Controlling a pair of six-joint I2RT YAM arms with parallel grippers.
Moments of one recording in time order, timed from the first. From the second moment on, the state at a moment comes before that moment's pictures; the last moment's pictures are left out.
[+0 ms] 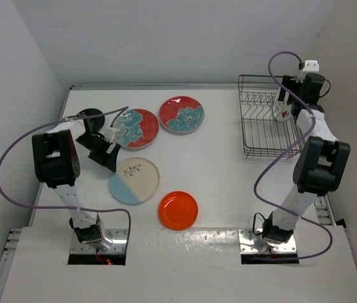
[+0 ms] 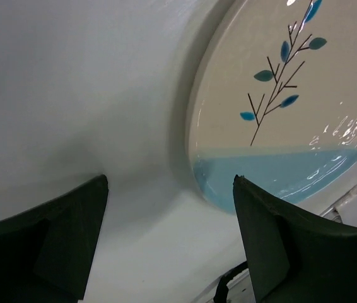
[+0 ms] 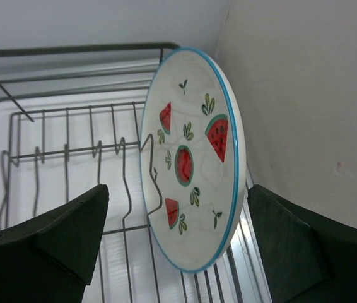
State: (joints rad) left arm 0.20 1.86 1.27 -0.99 0.42 0.77; right arm -0.29 1.86 1.38 0.11 0.02 -0.14
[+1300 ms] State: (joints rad) left arm -0.02 1.79 1.44 -0.79 0.53 0.58; right arm 0.28 1.14 0.82 -0.02 -0.28 -0.02
